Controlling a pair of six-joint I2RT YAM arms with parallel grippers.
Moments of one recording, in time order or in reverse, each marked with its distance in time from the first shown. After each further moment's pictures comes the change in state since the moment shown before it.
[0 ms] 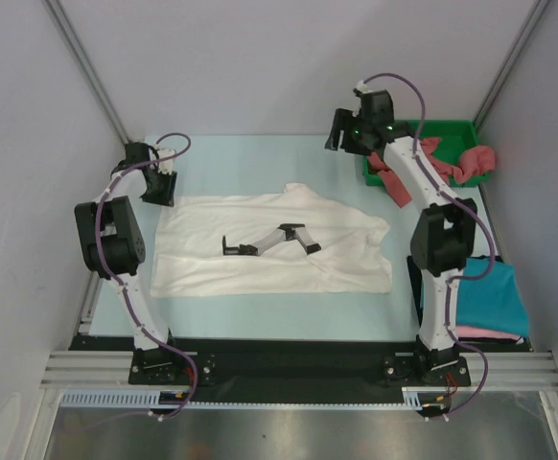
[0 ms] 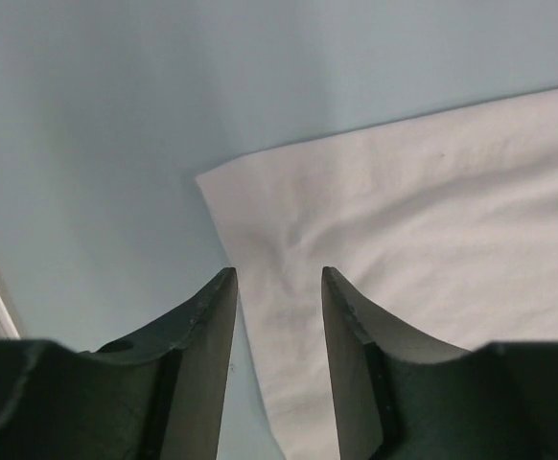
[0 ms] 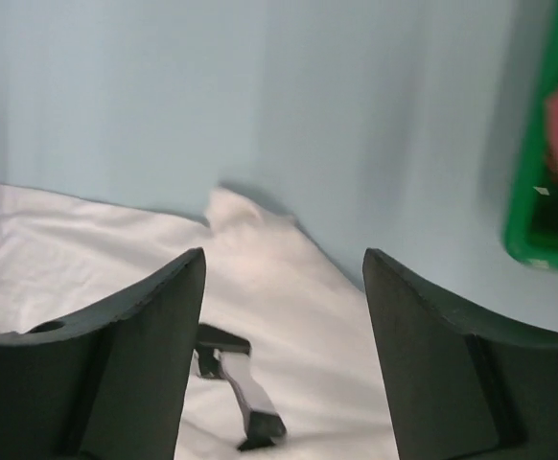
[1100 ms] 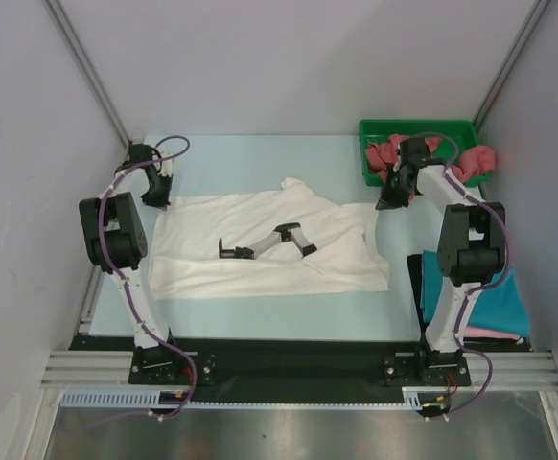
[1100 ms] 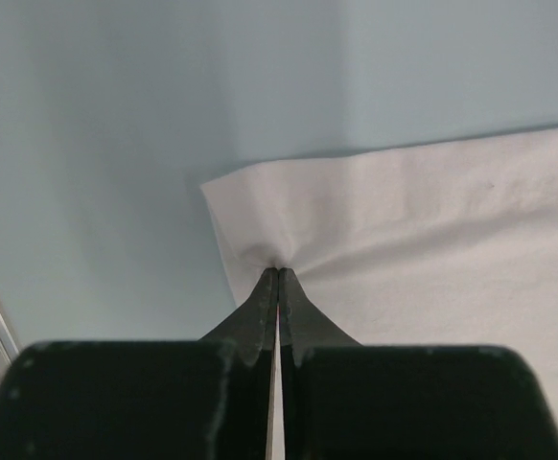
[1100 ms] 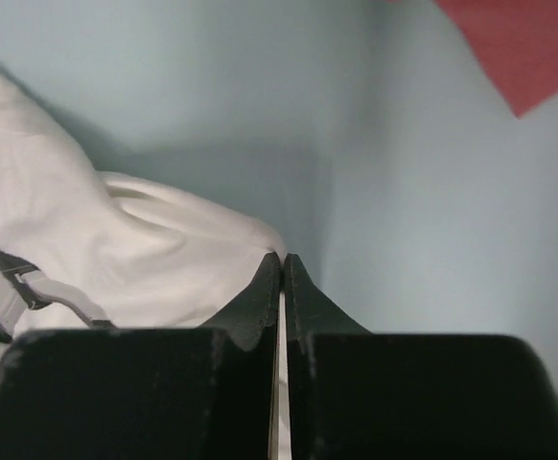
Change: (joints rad) left arm 0.000 0.066 0.052 -0.034 -0.085 -0.052; right arm -0.187 -0.109 -0.462 -0.057 -0.073 -0.023
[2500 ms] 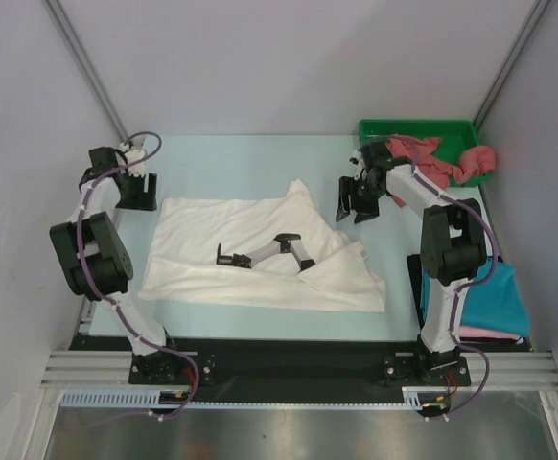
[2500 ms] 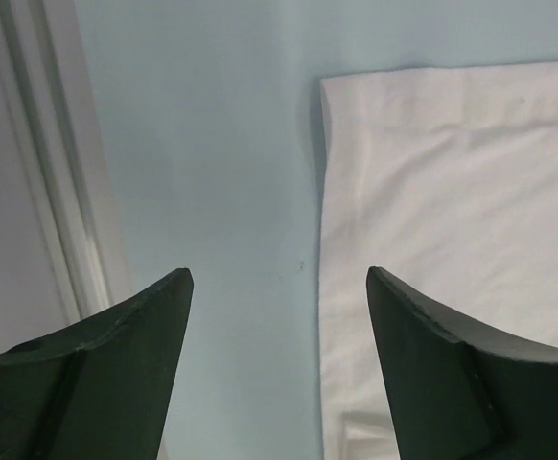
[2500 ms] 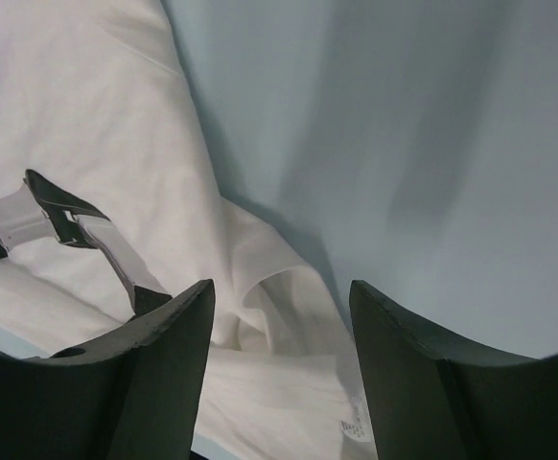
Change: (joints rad) left arm 0.145 -0.284 -0.179 0.008 0.142 0.095; right arm 0.189 0.040 0.055 -0.126 -0.104 -0.100
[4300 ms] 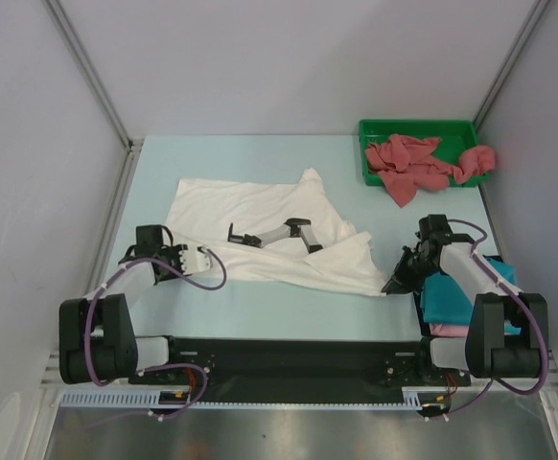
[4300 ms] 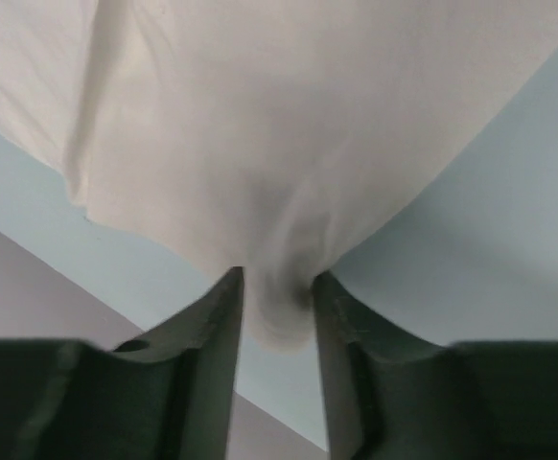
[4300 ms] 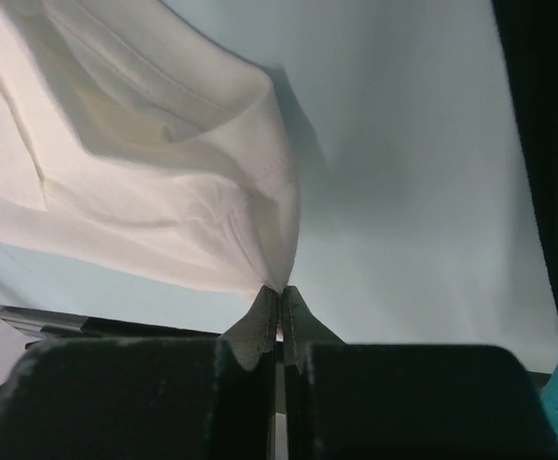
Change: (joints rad) left arm -0.215 -0.584 -0.913 0.244 -0.098 1.092; right arm -0.248 -0.698 -0.867 -0.032 -0.047 0.307
